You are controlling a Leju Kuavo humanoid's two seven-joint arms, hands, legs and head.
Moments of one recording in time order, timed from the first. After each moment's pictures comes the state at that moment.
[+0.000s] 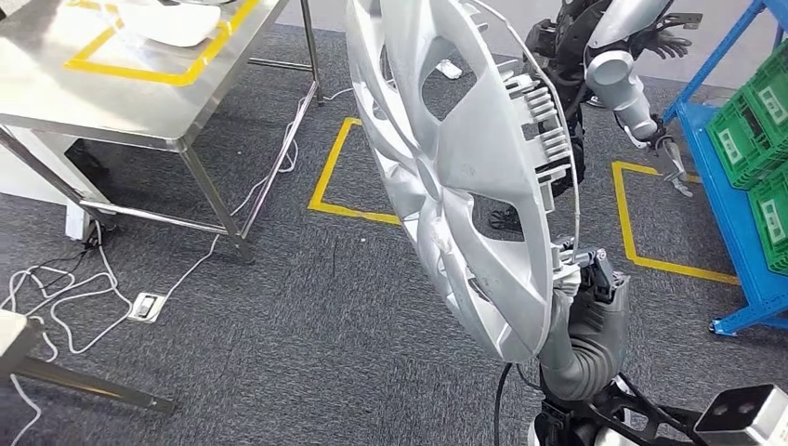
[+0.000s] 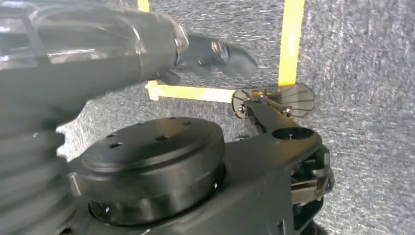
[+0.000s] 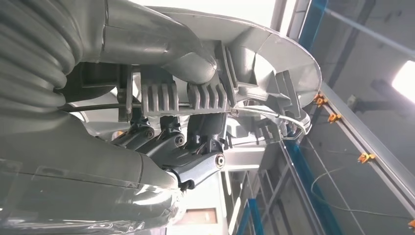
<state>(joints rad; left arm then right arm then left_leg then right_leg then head) -0.12 0.01 -1.07 -0.21 0.86 0.22 -0.11 -0.04 -0.23 0.53 -2.14 -0.29 -0.22 -0.38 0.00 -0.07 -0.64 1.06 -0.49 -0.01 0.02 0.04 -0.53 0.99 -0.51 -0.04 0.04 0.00</state>
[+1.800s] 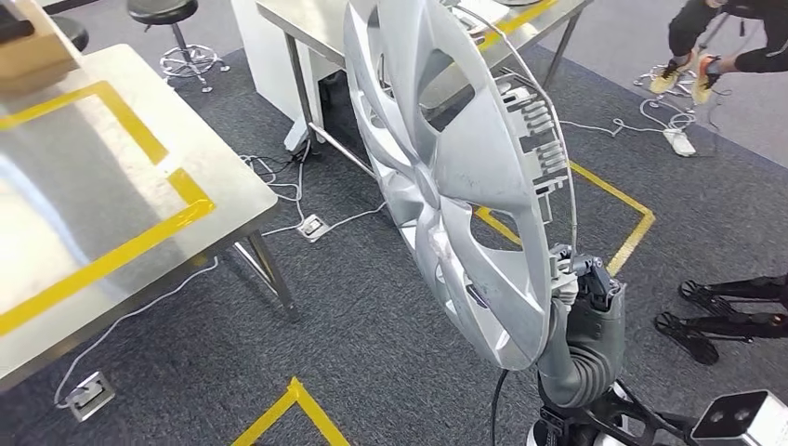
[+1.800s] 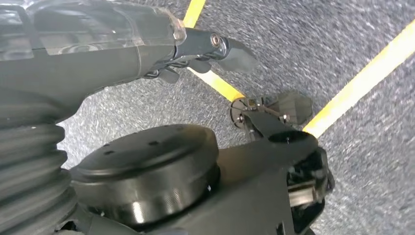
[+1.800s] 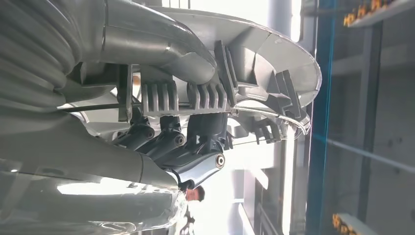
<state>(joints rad) -0.13 0.01 -1.07 -0.21 0.86 0.22 -0.10 -0.01 -0.23 0.53 -2.13 -0.29 -0.19 -0.40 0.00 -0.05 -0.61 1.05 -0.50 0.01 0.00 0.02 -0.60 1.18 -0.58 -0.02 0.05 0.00</state>
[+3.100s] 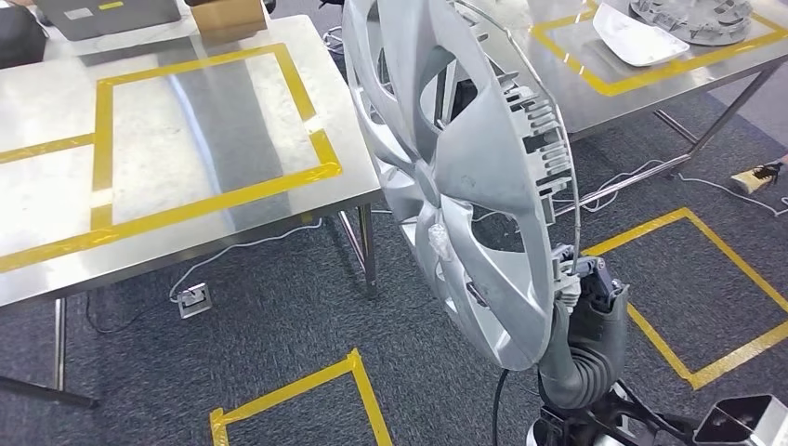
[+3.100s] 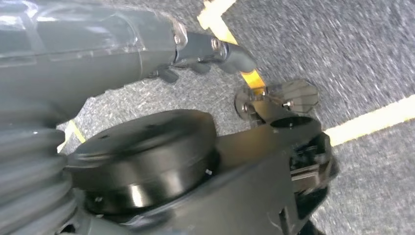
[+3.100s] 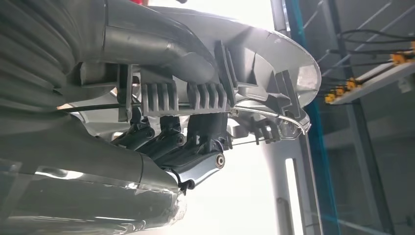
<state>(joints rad) -0.13 0.00 -1.07 -0.21 0.86 0.21 -0.11 -0.01 -0.22 0.52 -2.13 -0.29 -0.17 -0.41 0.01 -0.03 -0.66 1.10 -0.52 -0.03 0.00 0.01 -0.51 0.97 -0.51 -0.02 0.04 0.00</state>
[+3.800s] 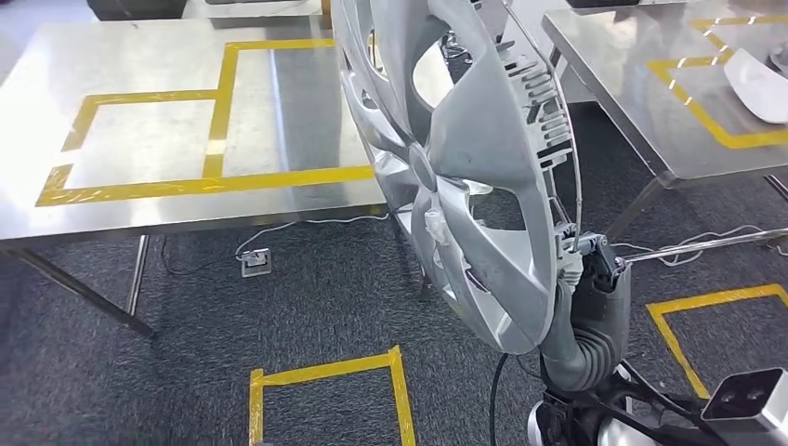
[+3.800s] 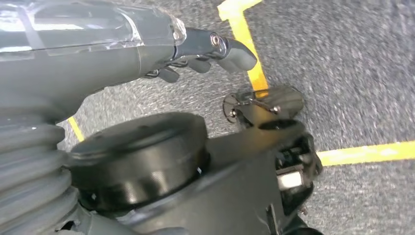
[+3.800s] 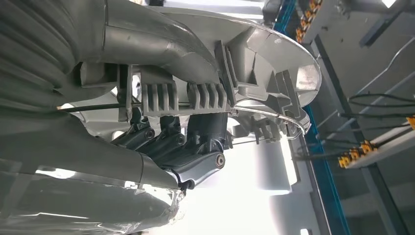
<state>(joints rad) -0.13 -0.01 -1.07 -0.21 0.86 0.22 -0.12 -0.07 -0.22 0.50 -2.15 -0.30 -0.18 -0.34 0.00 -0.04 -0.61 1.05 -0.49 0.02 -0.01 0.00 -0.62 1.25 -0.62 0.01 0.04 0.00</state>
